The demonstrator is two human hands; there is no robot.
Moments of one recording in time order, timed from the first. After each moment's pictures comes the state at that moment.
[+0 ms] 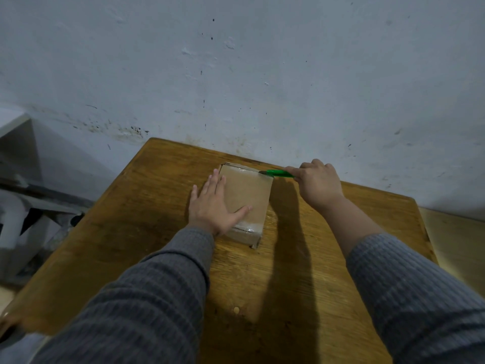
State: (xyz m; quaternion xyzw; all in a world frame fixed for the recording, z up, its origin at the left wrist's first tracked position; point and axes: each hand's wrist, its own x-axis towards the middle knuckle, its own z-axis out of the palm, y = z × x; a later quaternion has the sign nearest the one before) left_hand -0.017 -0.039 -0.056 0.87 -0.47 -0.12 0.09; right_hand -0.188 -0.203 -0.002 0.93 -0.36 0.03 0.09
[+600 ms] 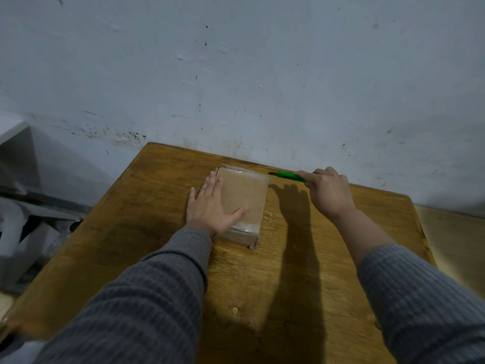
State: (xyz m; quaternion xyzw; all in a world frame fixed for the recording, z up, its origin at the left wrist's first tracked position) left_hand -0.015 -0.038 -0.057 0.86 -0.48 -0.13 0.09; right_hand -0.223 -0.203 -0.005 0.91 -0.41 0.08 0.01
